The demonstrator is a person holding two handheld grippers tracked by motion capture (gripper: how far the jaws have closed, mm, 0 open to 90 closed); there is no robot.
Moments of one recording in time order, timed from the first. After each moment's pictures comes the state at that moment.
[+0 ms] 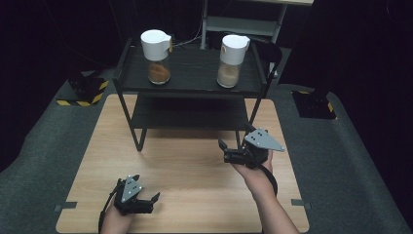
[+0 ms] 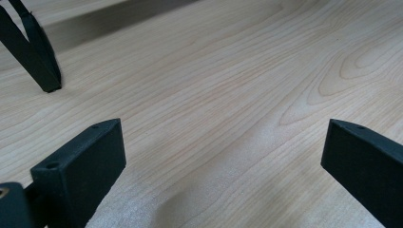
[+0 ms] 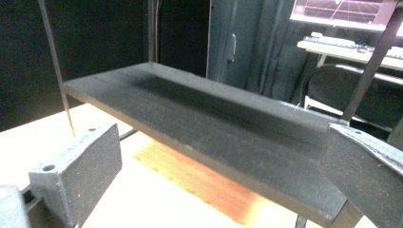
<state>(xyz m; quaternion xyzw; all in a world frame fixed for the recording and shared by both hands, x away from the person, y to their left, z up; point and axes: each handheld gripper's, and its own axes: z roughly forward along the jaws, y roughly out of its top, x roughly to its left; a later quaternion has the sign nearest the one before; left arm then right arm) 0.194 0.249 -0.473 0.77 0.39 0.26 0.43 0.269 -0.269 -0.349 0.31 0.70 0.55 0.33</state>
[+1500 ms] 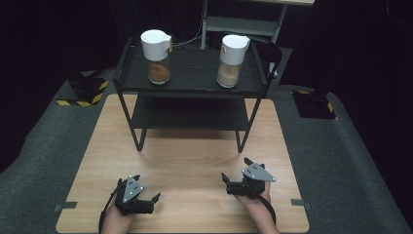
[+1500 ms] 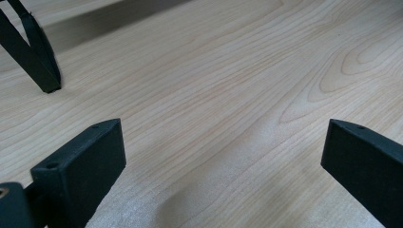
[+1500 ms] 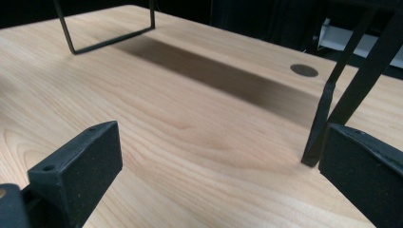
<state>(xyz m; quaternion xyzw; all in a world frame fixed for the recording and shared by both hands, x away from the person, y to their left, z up) 0.194 0.246 -0.472 0.77 0.39 0.27 0.42 0.246 -0.288 -0.441 0.35 0.75 0.48 0.29</state>
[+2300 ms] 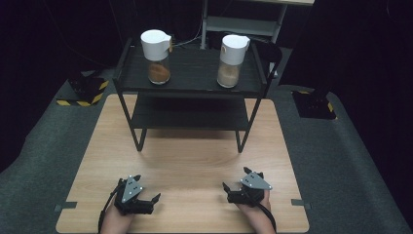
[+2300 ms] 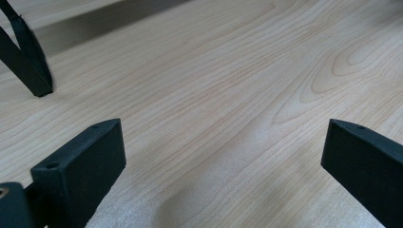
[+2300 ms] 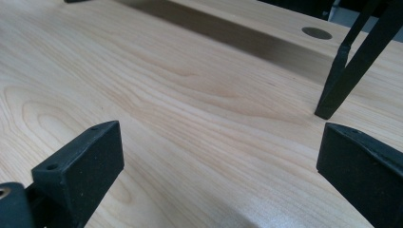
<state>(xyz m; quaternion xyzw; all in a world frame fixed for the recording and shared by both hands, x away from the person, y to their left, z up) 0.197 0.250 -0.473 0.78 0.38 0.26 0.43 0.241 -0.292 -0.472 0.34 0.78 0.45 0.29</state>
